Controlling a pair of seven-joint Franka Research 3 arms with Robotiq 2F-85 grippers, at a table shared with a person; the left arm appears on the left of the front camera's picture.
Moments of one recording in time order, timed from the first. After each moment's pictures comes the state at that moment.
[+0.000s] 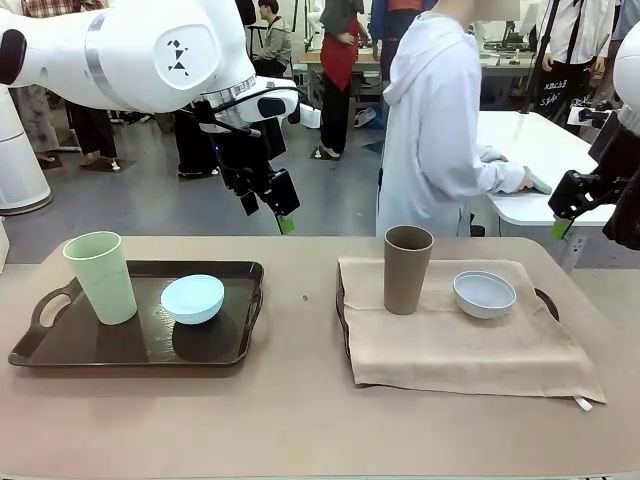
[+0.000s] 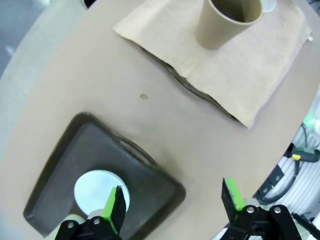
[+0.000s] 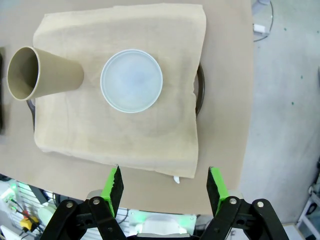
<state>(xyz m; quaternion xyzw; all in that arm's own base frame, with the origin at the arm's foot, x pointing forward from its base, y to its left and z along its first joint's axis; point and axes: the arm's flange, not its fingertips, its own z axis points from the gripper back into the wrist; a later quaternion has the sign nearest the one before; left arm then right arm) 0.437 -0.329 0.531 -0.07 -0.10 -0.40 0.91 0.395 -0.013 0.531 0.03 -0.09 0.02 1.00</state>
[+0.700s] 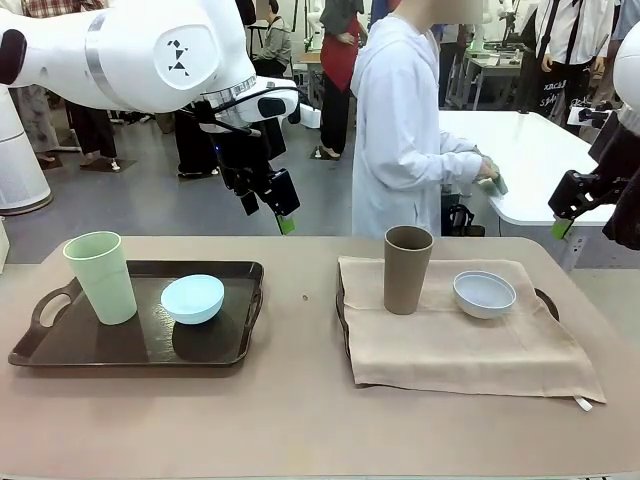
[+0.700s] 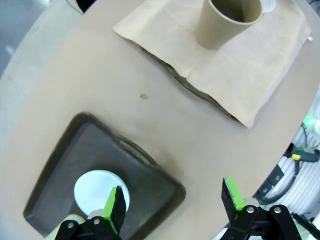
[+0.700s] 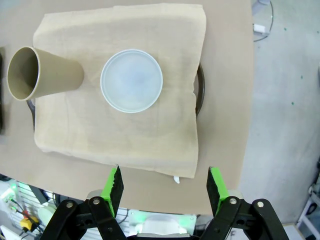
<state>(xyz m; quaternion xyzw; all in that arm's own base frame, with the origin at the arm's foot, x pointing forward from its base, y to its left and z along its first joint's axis) 0.437 -0.329 0.531 -0.07 -0.10 -0.40 0.91 0.395 -0.013 0.531 0.03 -0.09 0.02 1.00</state>
